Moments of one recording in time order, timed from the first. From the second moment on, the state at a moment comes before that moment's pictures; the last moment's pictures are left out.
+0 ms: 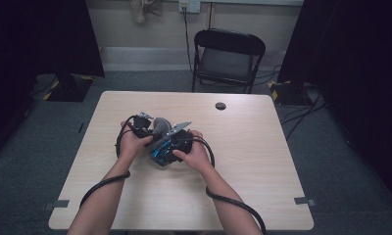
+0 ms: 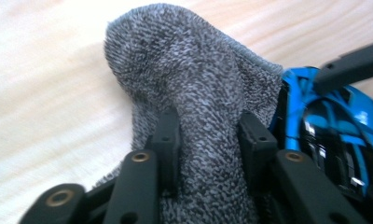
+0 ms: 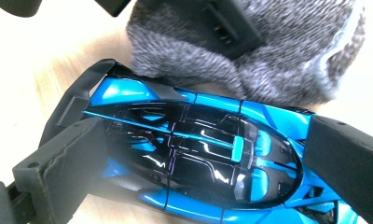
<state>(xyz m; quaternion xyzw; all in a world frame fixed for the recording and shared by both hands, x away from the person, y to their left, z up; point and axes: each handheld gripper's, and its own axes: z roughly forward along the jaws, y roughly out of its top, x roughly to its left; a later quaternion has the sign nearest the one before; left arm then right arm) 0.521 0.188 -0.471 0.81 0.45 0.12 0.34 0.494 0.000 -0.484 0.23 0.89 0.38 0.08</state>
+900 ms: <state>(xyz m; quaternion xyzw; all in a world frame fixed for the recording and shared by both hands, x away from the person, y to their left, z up) 0.520 0.168 -0.478 0.83 0.42 0.11 0.36 0.495 -0.001 -0.485 0.23 0.89 0.39 0.08</state>
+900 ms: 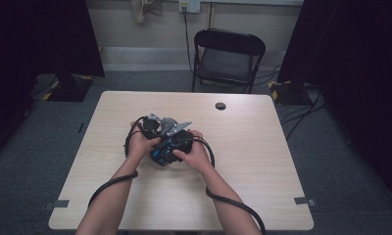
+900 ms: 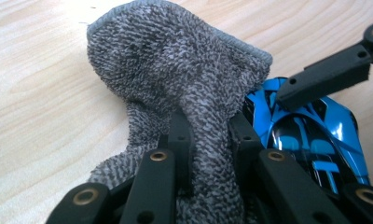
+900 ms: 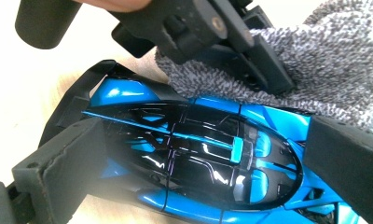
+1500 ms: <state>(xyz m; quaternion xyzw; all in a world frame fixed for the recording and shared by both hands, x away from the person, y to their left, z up) 0.504 0.195 -0.477 0.83 0.42 0.08 0.36 0.495 -0.001 -0.485 0.23 0.89 0.39 0.08</state>
